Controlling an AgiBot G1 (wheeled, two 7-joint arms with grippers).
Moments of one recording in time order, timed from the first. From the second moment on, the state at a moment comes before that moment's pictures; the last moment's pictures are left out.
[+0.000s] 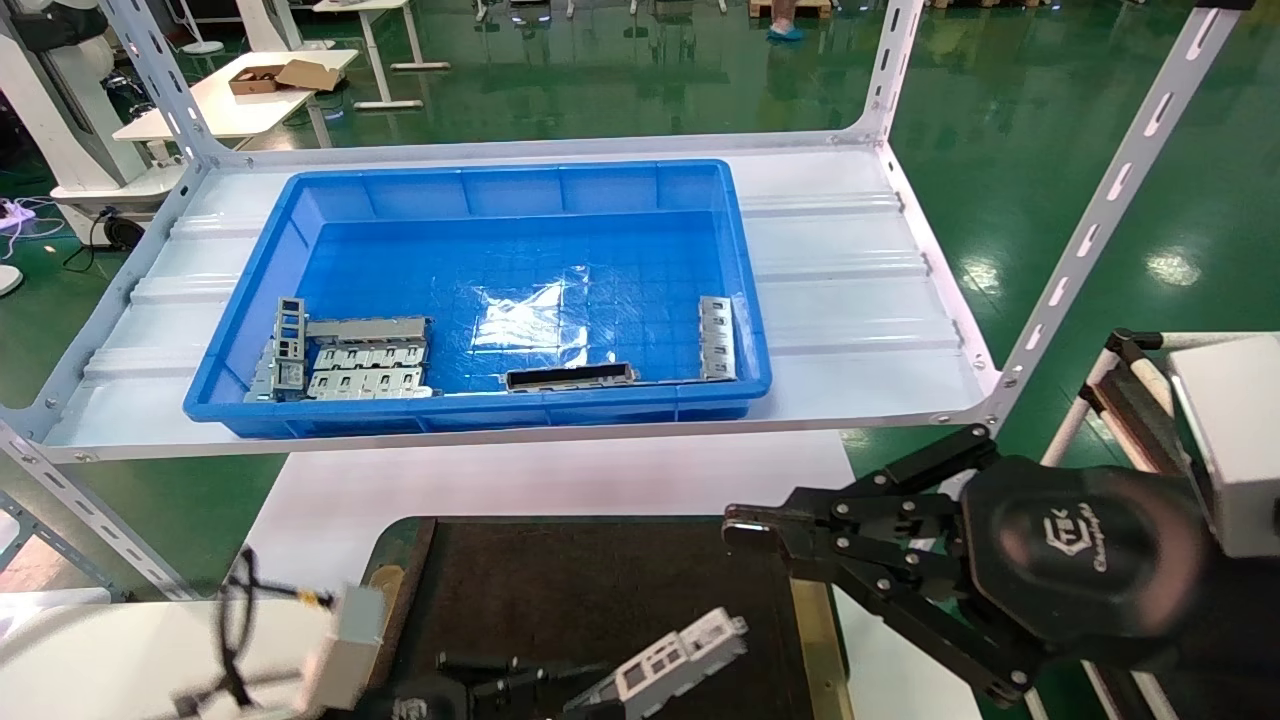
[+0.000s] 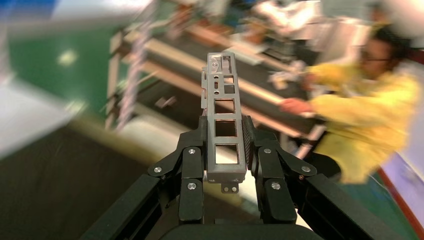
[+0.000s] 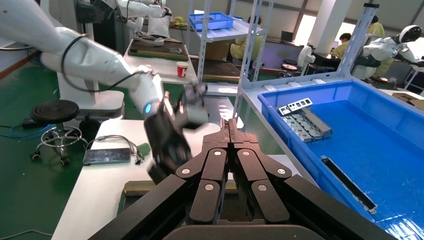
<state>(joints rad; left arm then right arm) -0.86 0.85 0.59 -0.89 0.67 1.24 0.01 1.09 -0.59 -0.34 1.28 -0.69 -1.47 0.15</state>
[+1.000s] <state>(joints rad) -0.66 1.22 0.51 -0.85 0.63 0.38 0.01 1.09 -0.59 -0.35 1.28 -0.69 -1.47 0.15</state>
